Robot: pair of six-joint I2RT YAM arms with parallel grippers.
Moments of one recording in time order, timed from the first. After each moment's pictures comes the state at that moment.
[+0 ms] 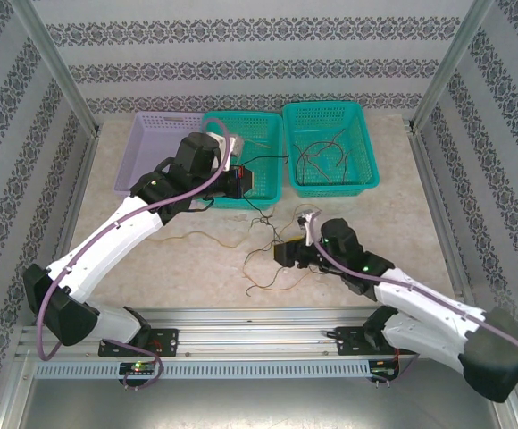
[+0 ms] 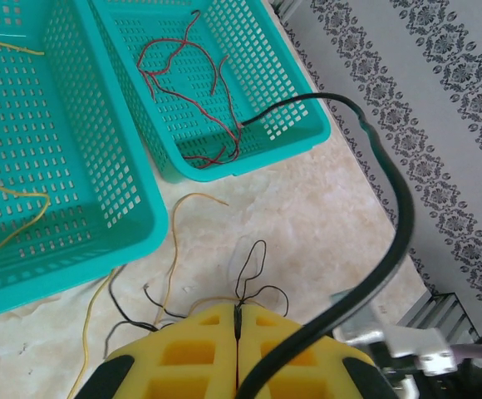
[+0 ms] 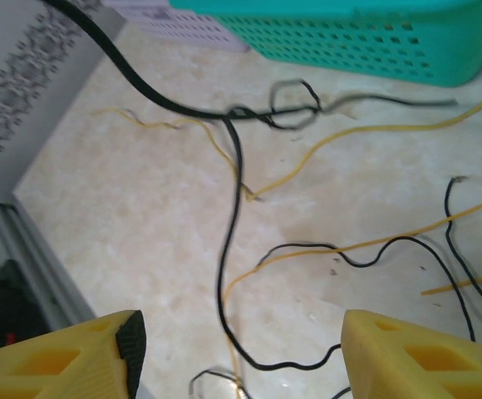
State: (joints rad) left arm -0.61 1.39 1.42 -0.60 0.22 -0.50; right arm 0.71 1.02 0.46 0.01 -0.27 0.50
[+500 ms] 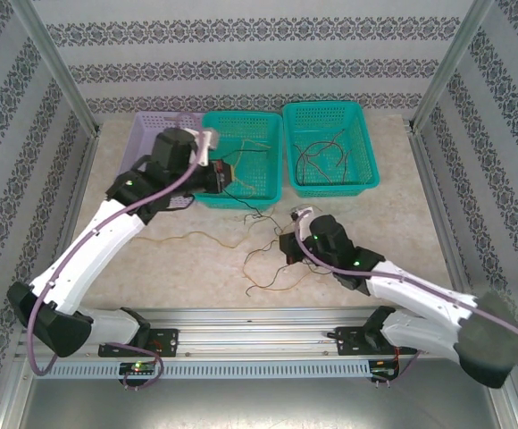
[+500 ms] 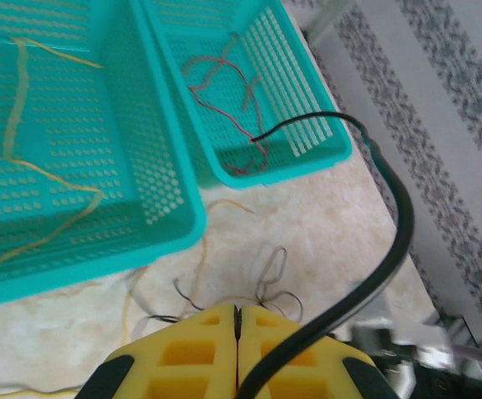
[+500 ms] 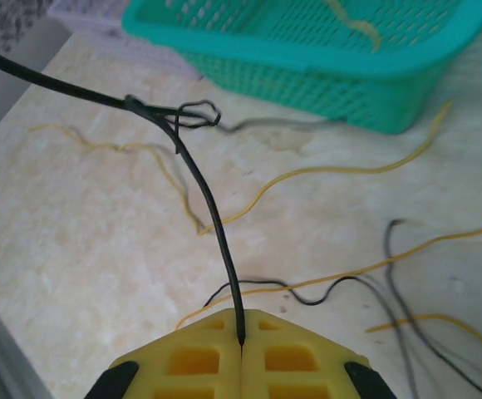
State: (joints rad) left arm -0.49 1.30 1.45 -0.72 0.21 -0.50; right arm 0.74 1.00 0.52 -0.05 -0.07 0.44
